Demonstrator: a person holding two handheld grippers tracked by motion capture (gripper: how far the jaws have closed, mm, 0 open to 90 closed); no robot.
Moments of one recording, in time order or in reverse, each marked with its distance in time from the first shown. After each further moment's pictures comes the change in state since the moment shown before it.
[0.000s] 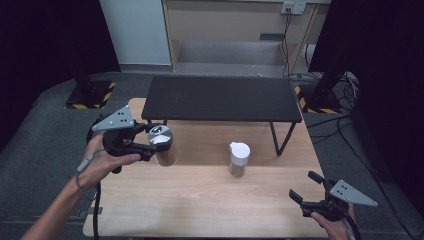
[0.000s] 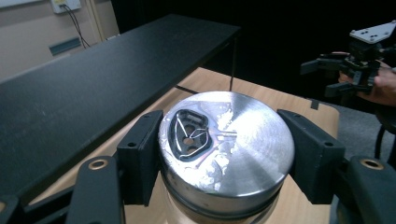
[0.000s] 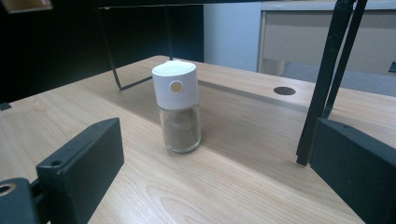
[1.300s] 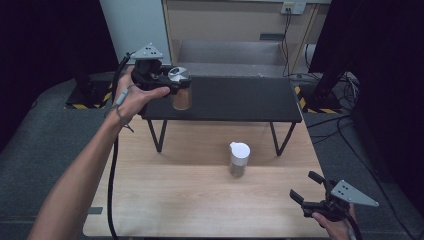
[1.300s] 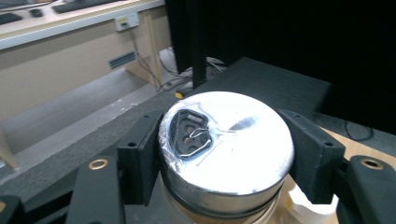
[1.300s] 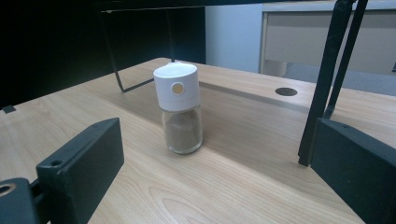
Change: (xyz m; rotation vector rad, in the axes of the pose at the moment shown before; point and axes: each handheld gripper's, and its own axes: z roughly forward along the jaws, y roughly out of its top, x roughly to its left) left arm 0.058 0.092 0.073 -0.005 0.205 -0.031; right arm -0.003 -0.001 -0.002 -0.007 0.010 0.011
